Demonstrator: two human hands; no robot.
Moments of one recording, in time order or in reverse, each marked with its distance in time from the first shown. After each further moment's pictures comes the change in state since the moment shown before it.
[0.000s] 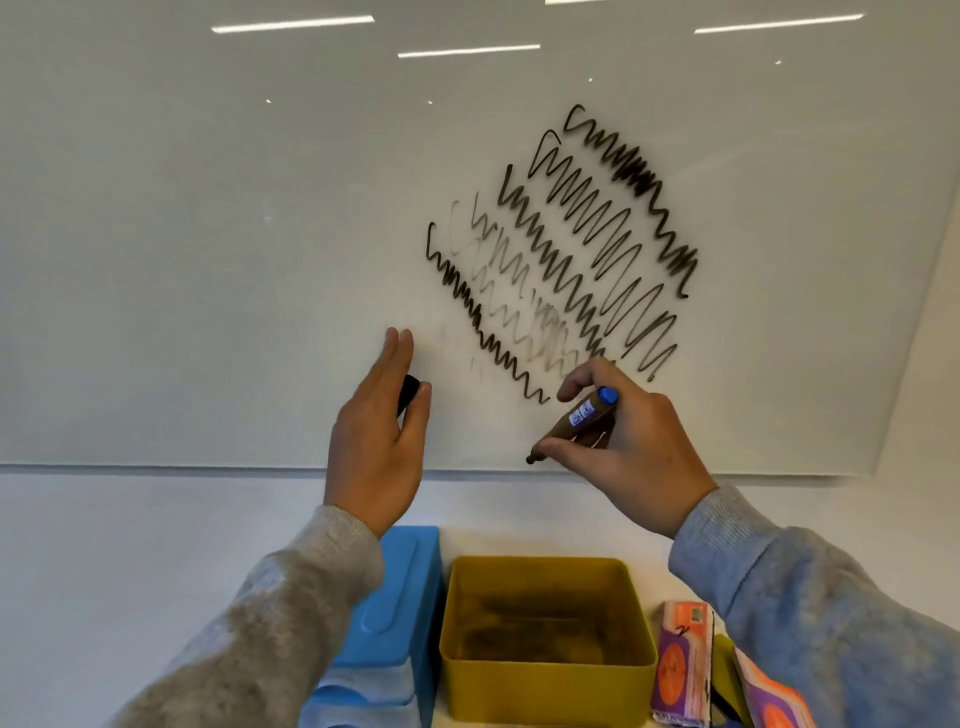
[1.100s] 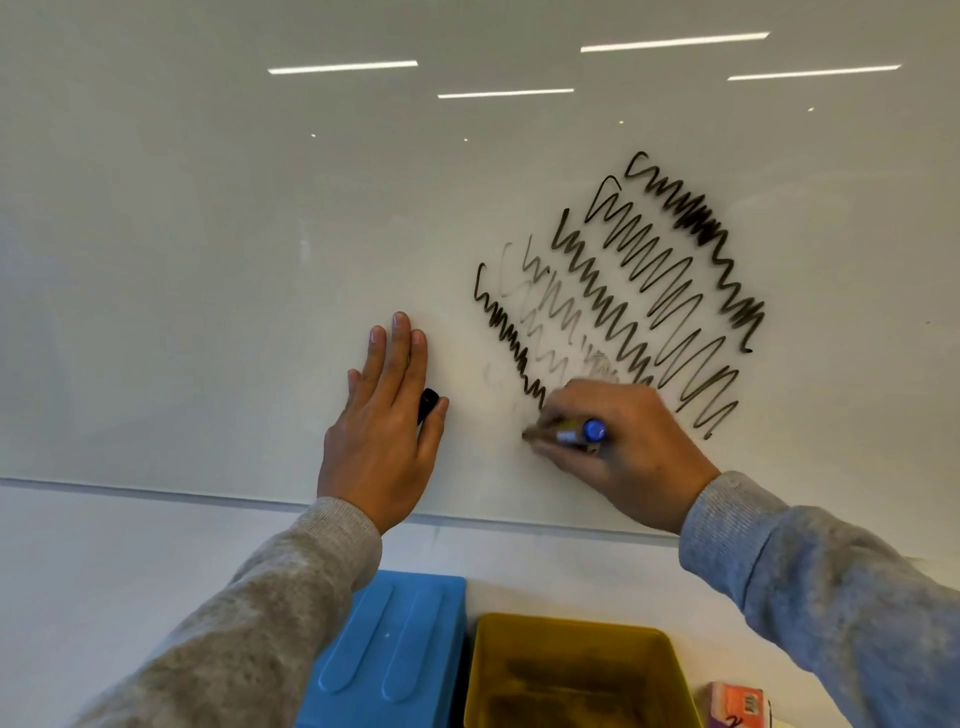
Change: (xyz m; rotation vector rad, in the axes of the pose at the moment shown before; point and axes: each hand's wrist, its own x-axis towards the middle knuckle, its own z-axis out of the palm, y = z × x) left_hand 0.047 -0.039 -0.019 0.577 -0.023 0.191; right_hand 0.066 -0.010 0.013 -0.321 -0.118 -0.537
